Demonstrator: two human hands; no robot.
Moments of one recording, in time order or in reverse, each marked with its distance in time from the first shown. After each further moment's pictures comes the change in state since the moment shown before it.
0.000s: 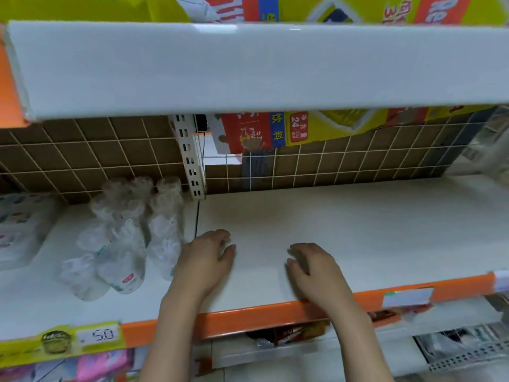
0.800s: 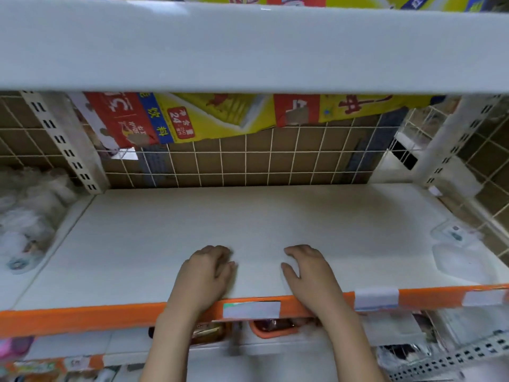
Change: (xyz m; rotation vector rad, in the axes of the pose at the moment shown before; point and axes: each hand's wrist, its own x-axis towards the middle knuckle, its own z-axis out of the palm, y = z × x) left_hand 0.000 0.228 0.154 -0.035 -0.079 -0.078; right_hand -0.003 0.233 -0.139 -0.057 -0.048 -0.031
